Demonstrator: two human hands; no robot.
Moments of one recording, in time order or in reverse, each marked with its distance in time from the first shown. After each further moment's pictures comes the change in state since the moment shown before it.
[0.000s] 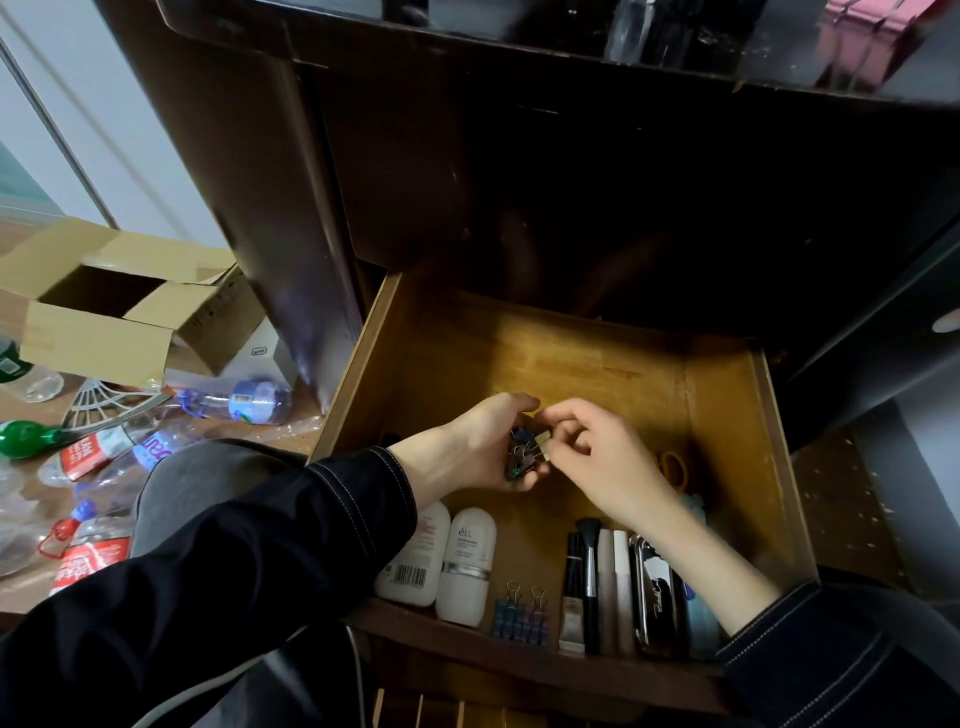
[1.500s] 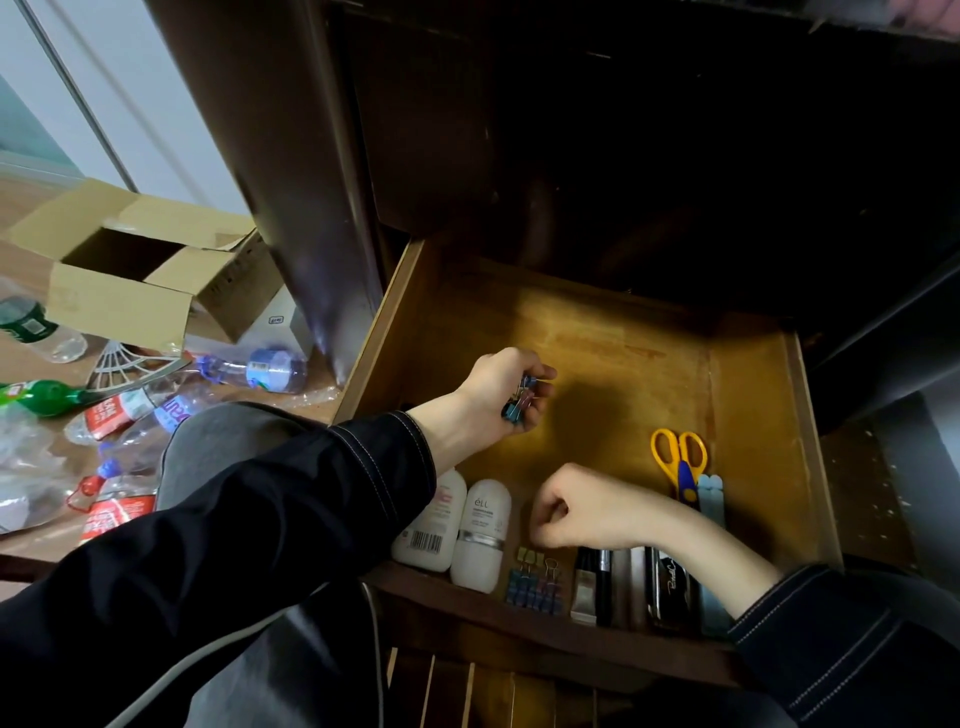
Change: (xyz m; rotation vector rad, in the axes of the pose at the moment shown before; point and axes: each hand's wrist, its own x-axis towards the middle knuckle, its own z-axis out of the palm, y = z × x) left_hand -0.002 0.008 -0.006 -0.176 0.200 0.185; right_hand -0.011 0.016 0.029 -0.346 -0.751 0.090
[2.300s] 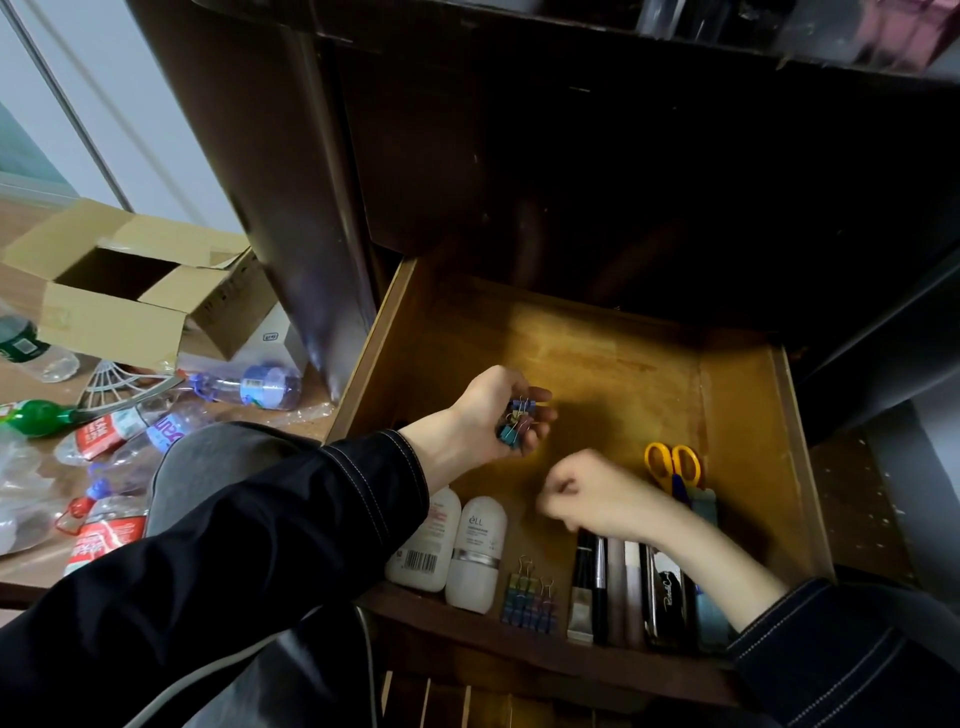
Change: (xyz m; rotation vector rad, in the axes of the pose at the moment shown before) left_hand 0.001 -0.003 -0.002 -0.037 -0.048 -0.095; right_hand -0.001 0.004 -0.013 0.147 0.199 0.128
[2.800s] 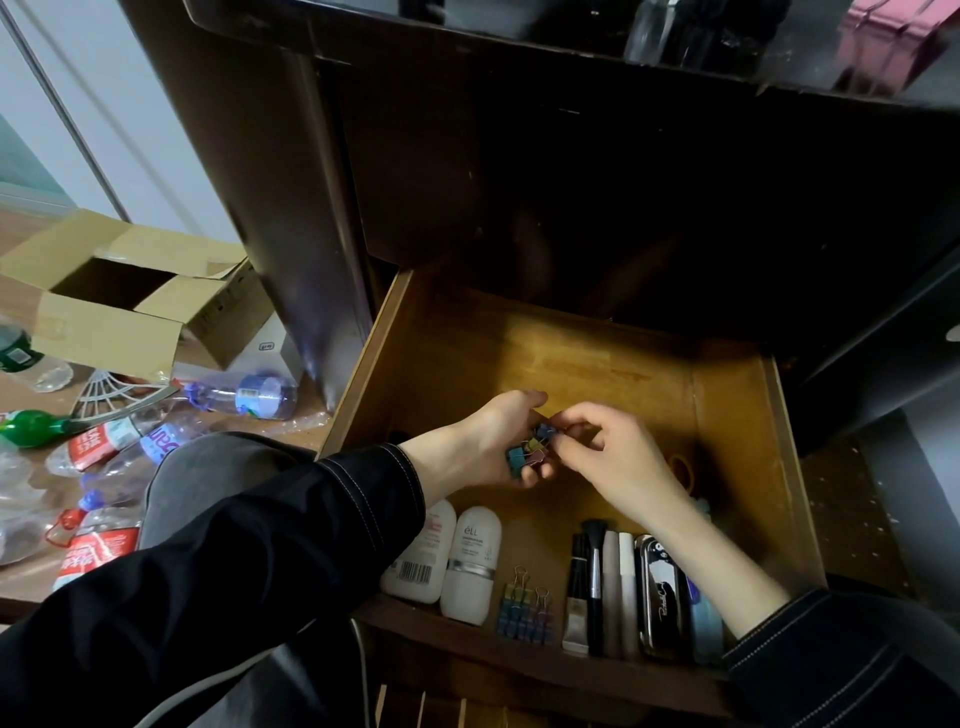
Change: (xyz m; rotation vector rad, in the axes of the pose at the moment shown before) left_hand -0.003 -0.006 0.009 0.272 -0.133 -0.071; right_hand -0.005 -0.006 -0.022 0.176 0.537 -0.167
